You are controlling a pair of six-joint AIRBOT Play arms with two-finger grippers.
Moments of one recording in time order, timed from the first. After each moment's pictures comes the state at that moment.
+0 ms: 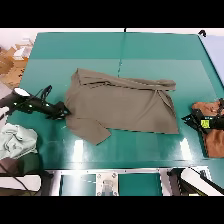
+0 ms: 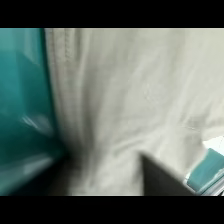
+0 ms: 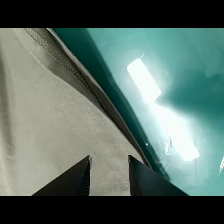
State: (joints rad) left arm 0.20 -1.55 0.92 0.85 -1.18 -1.15; right arm -0.74 -1.08 0.65 -0.97 1.13 1.33
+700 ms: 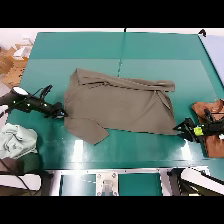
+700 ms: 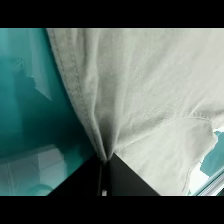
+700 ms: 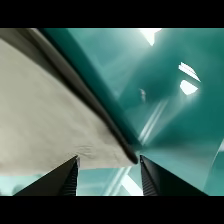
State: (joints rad) left arm 0.23 -1.57 0.96 0.86 -1.24 -1.07; right arm -0.73 -1.24 0.60 -1.04 1.25 1.35
